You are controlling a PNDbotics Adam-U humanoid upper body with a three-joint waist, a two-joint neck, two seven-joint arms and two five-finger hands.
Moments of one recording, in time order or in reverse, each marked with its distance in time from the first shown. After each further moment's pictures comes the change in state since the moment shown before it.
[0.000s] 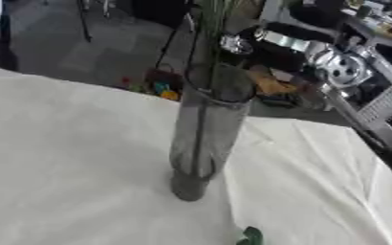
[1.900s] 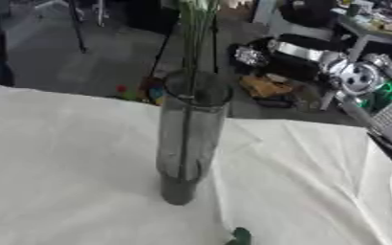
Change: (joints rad) left arm 0.010 -0.001 0.006 0.000 0.000 0.002 0.002; right arm 0.083 -0.066 -0.040 -0.016 -0.020 -0.036 0.017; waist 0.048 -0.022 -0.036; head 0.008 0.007
